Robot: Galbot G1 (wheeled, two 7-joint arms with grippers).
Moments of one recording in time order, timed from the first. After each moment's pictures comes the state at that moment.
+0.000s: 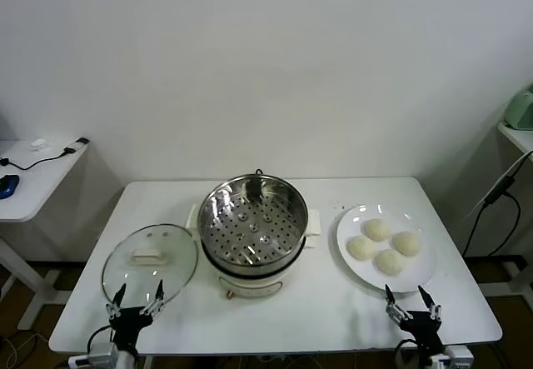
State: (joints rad) left arm 1.66 -1.38 -0.64 -1.89 -0.22 0.02 -0.09; right arm -1.58 1.16 0.66 1.86 0.40 -0.08 0.04
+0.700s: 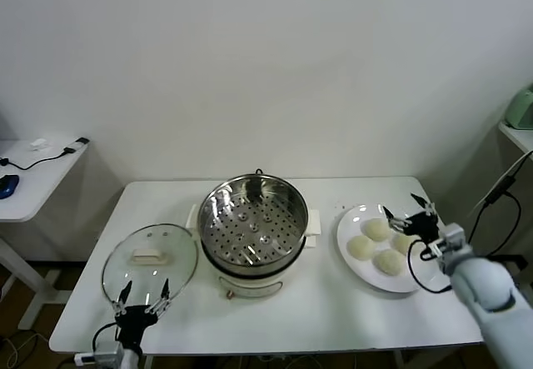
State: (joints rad) left arm 1.65 -1.36 -0.62 -1.87 -0.20 0.01 -0.08; right arm -0.77 0.61 0.12 1.54 0.32 -0.21 -0.42
